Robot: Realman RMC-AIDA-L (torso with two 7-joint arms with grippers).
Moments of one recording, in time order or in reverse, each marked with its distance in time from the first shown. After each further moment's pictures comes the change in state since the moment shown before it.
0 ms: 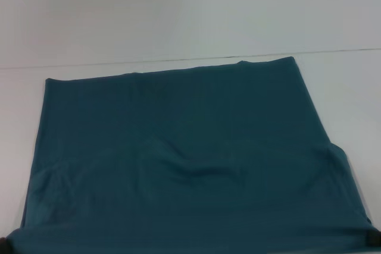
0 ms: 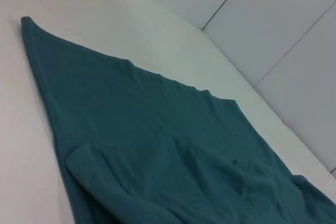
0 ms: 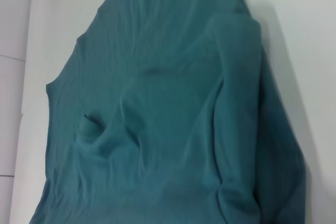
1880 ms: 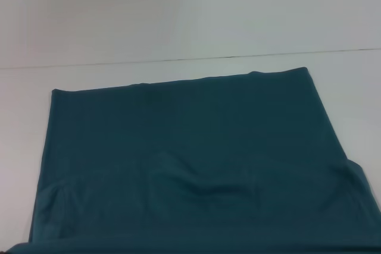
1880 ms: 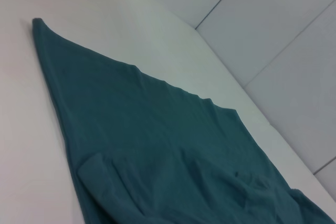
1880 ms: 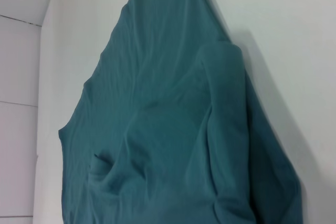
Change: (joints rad) left arm 0.032 0.003 -0.015 0.013 0.001 0.055 -0.014; right arm -0.099 0.018 0.169 0.002 0.000 -0.079 -0.055
